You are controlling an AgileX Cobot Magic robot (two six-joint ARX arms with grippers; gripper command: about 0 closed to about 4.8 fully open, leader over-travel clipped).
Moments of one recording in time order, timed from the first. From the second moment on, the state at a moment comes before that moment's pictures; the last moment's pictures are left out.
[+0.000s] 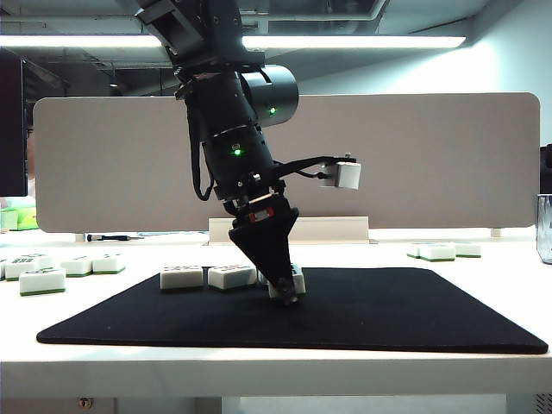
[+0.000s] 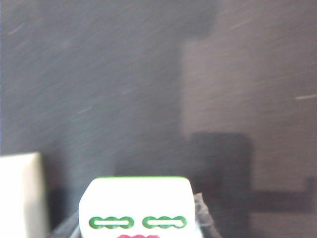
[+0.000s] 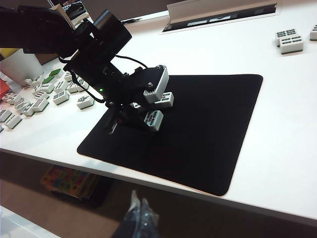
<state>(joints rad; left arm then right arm) -0.66 2.02 1.53 -0.75 0.23 0.81 0.00 0.01 0.81 -1.14 -0.52 0.20</state>
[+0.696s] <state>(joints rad) -0.68 2.02 1.80 -1.04 0.22 0.72 0.00 0.01 0.81 -1.14 -0.52 0.20</state>
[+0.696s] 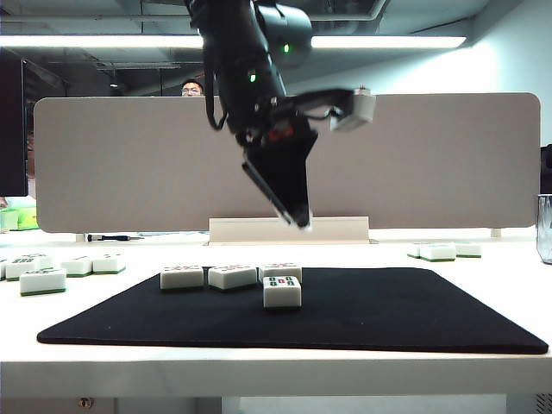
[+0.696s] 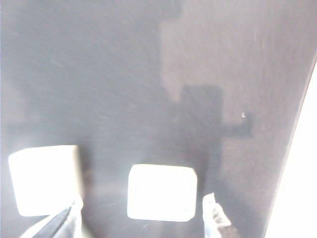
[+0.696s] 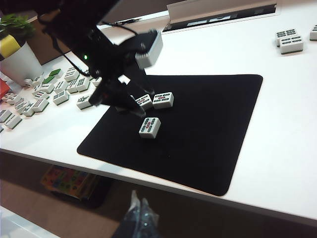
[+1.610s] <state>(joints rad) -0.43 2.03 1.81 -1.08 0.03 -0.37 0.00 0.01 0.81 -1.14 -0.52 0.20</state>
